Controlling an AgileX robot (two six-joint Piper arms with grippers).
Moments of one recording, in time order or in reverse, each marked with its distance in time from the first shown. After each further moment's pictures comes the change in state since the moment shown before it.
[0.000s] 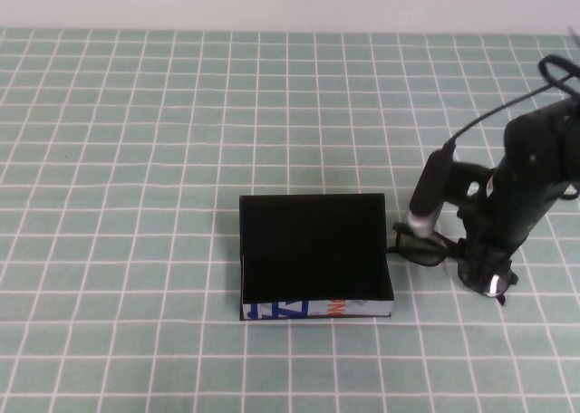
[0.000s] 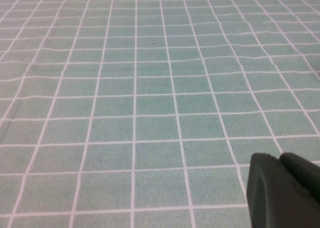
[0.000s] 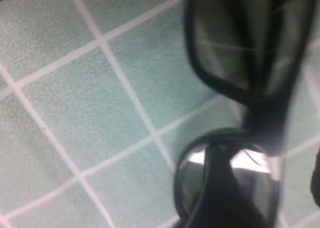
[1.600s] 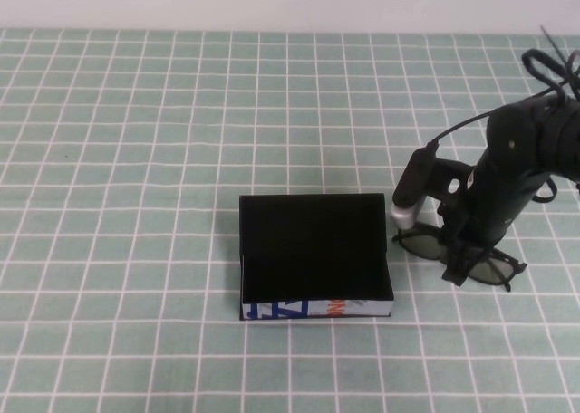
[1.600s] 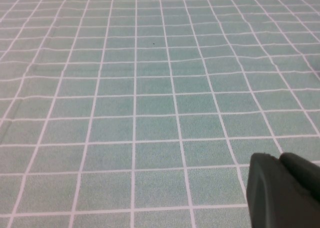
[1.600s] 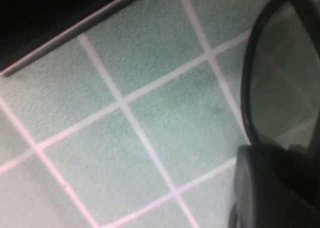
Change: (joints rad) right arm 0.000 0.081 -0.082 0.121 0.035 -0.054; left arm 0.000 0.000 0.000 0.000 0.000 0.000
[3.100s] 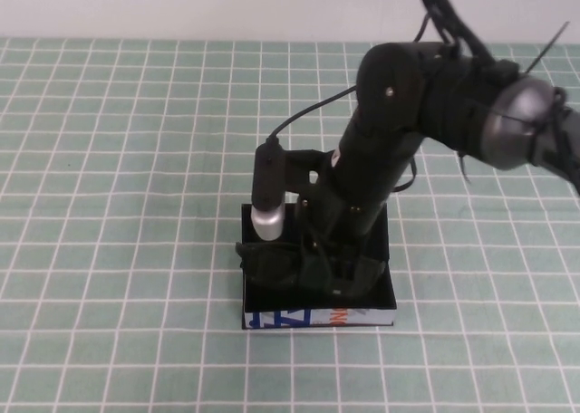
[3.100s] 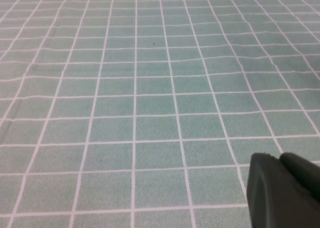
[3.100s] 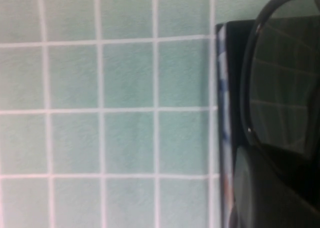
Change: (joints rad) right arm 0.281 0.064 -0.399 0.309 0.391 -0.244; left arm 0.000 0.000 0.000 0.000 0.000 0.000
